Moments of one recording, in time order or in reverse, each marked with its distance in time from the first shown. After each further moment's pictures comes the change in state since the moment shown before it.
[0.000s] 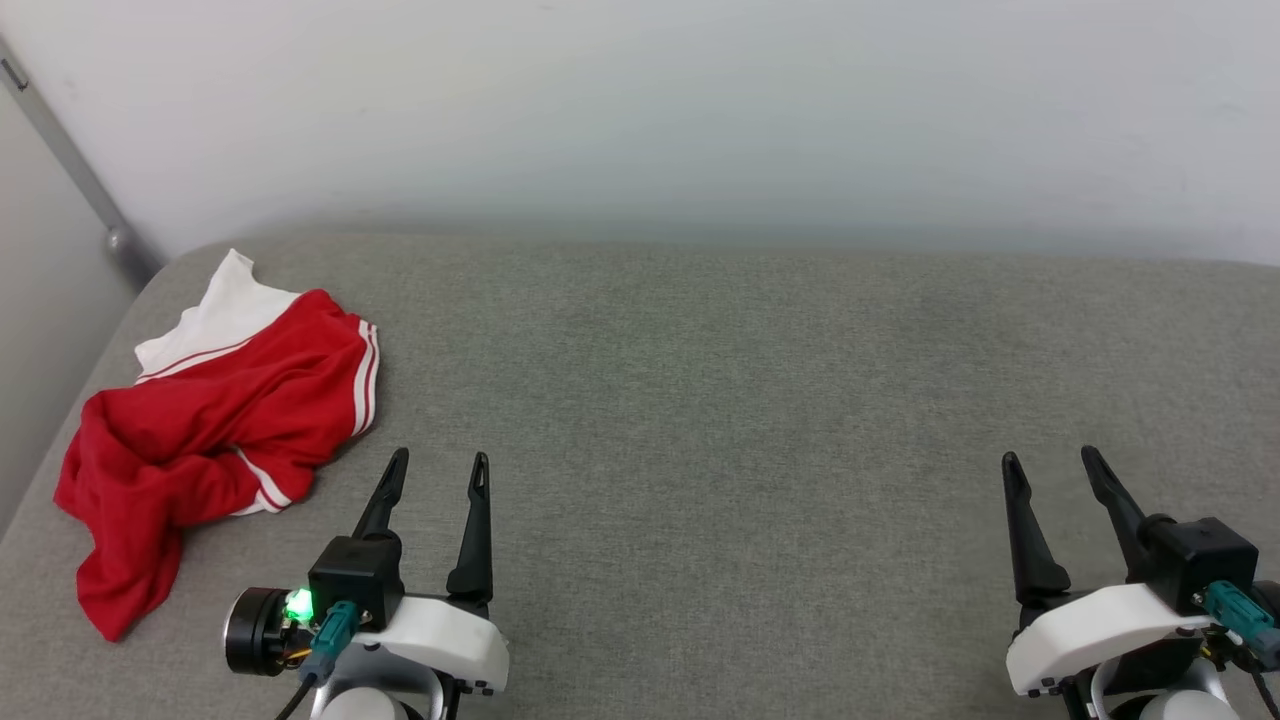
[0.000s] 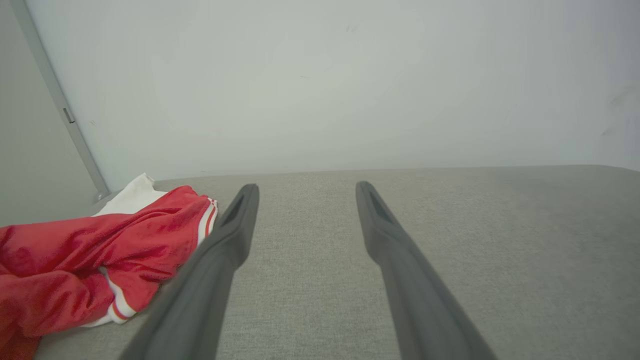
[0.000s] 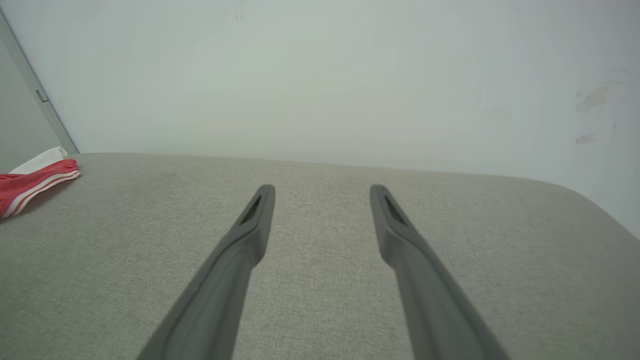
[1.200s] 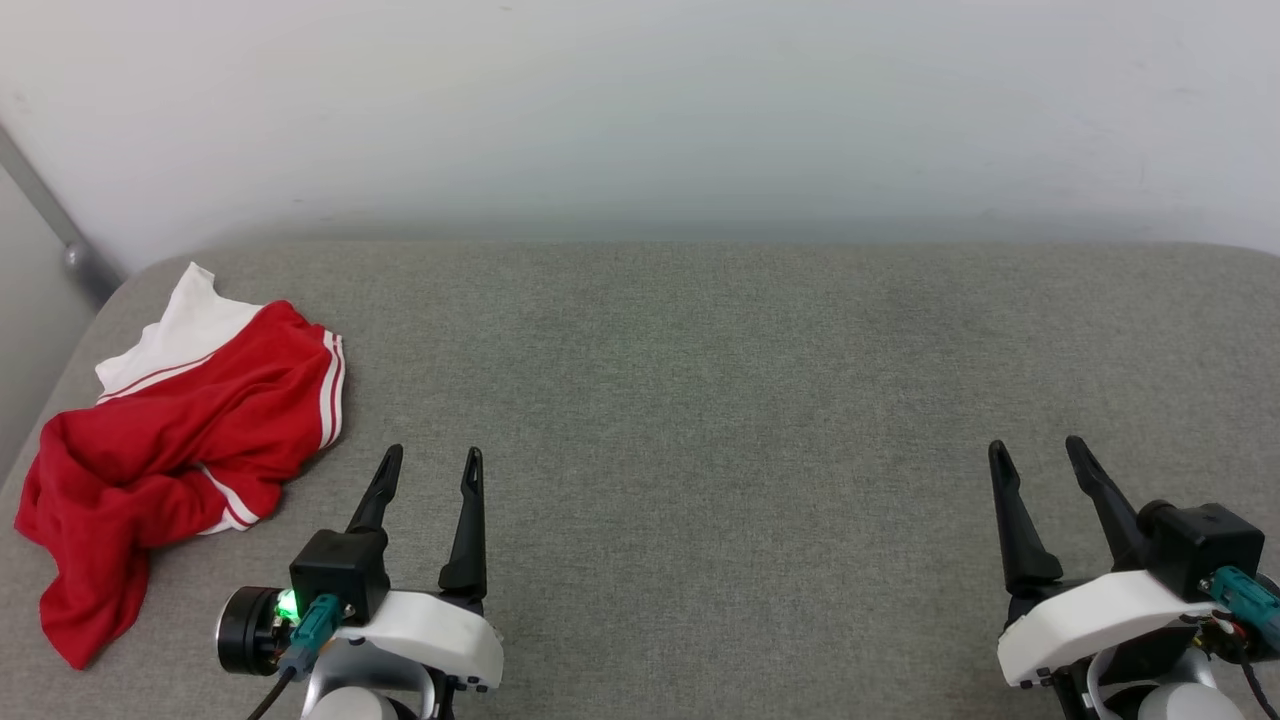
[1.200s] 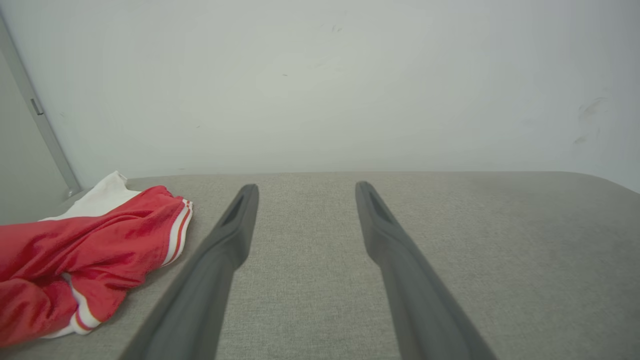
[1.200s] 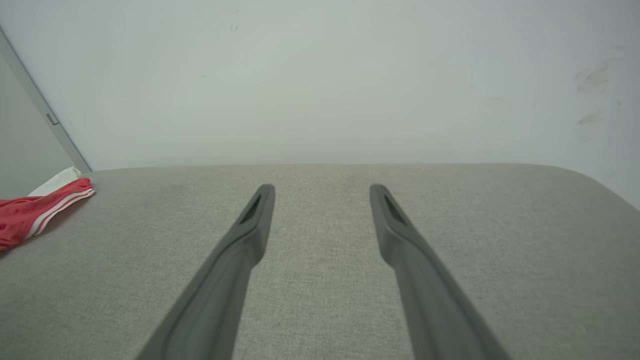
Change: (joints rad) left arm 0.007 0.039 -0.037 -0.052 -0.096 0.024 0.043; right arm -0.002 0.000 0.023 -0.047 0.084 0.000 0.057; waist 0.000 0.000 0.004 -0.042
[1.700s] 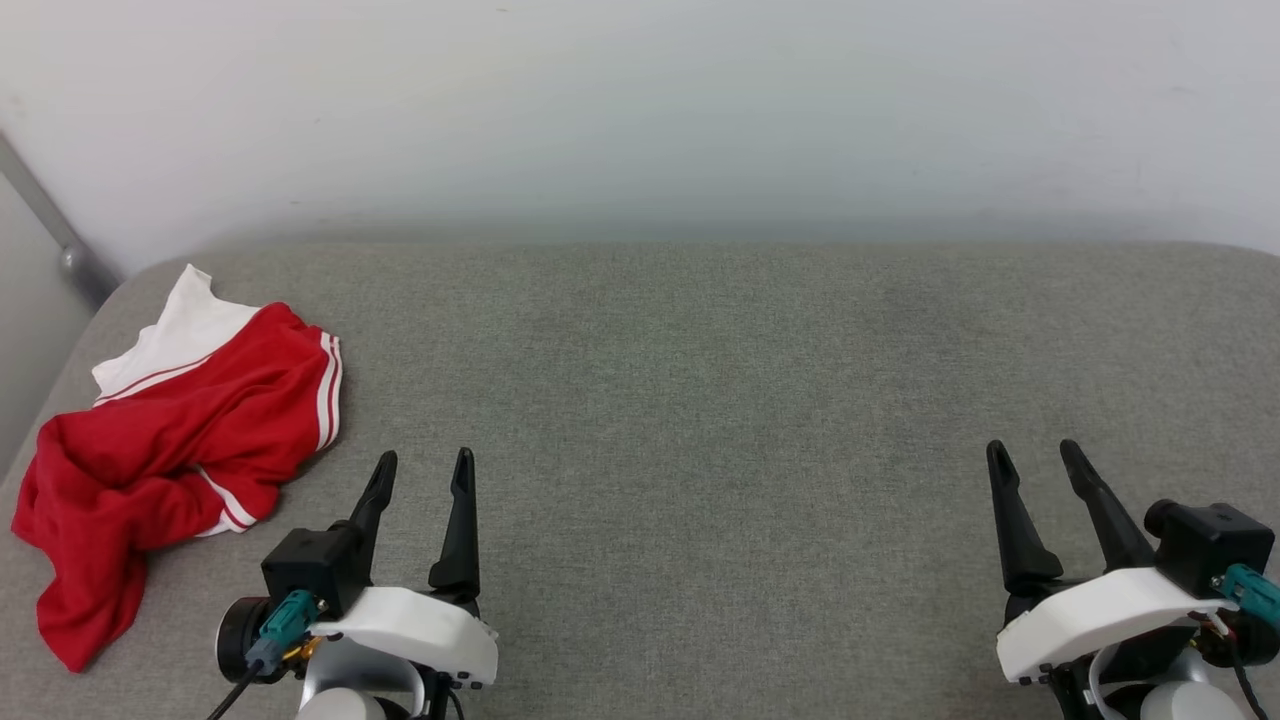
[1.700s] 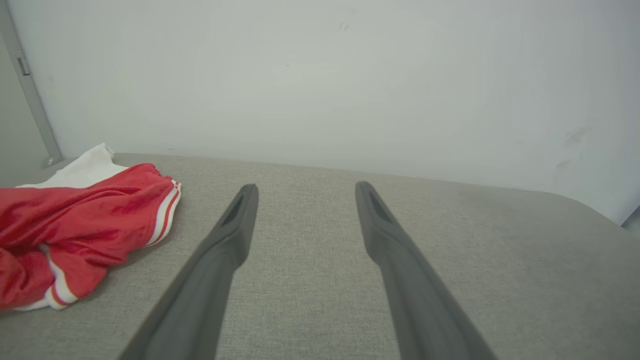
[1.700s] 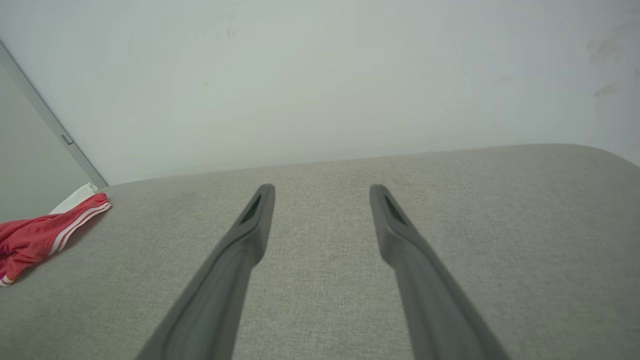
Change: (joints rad) left arm 0.009 -0.007 0.019 -0.015 -0.107 -0.026 0.032; right arm -0.007 0.000 0.005 0.021 0.092 0.000 0.005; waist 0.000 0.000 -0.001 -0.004
